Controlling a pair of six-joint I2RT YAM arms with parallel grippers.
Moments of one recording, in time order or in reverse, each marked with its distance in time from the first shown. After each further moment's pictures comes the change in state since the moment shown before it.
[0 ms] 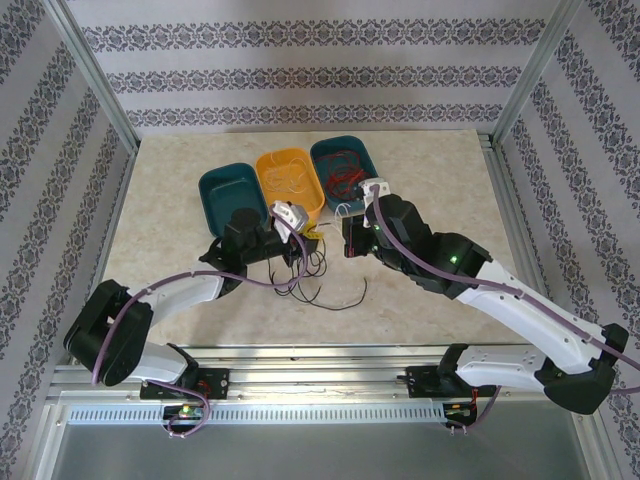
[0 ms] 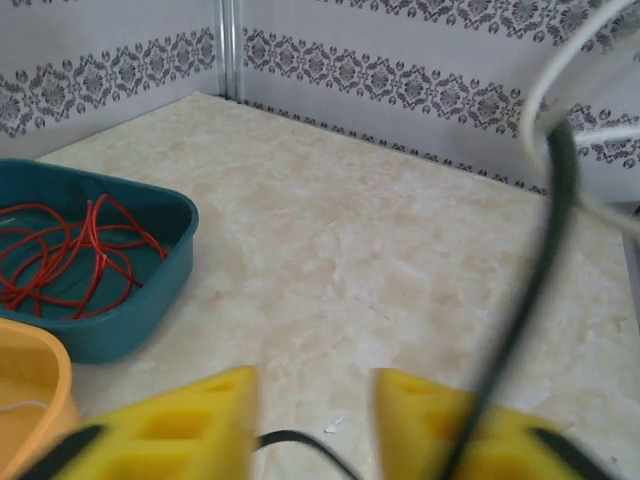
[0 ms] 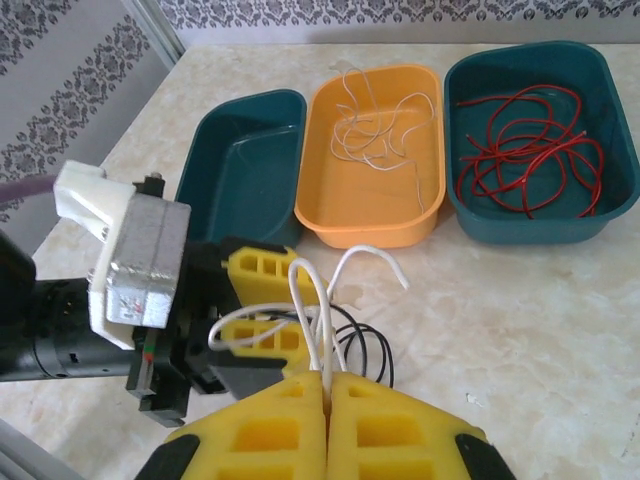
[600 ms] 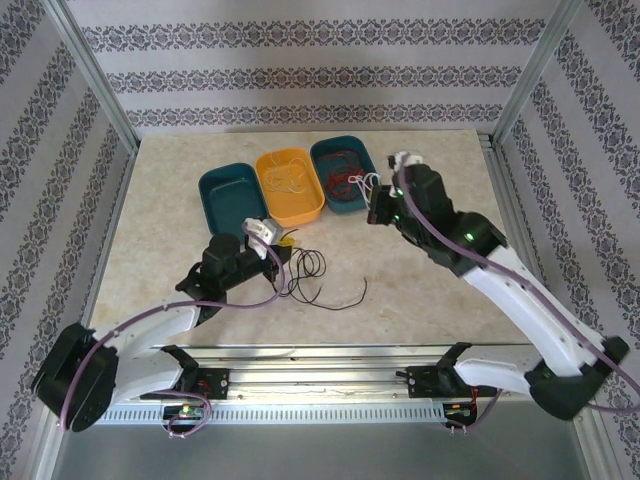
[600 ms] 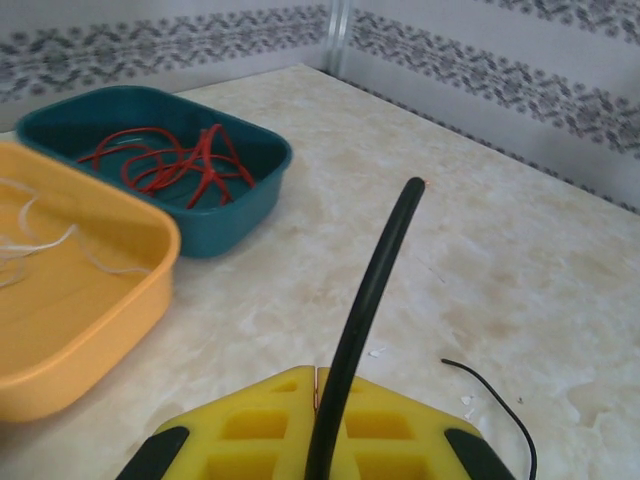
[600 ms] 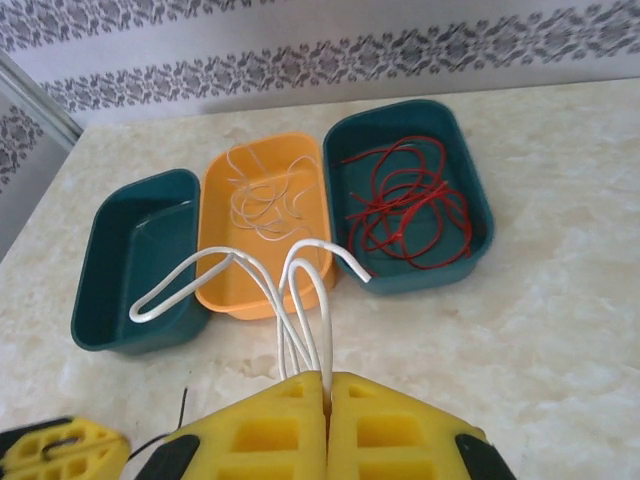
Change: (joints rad) left arm 0.000 -0.315 -0.225 -0.103 -0.243 -0.133; right arm -0.238 0.095 0.118 -0.031 -0.025 -0.042
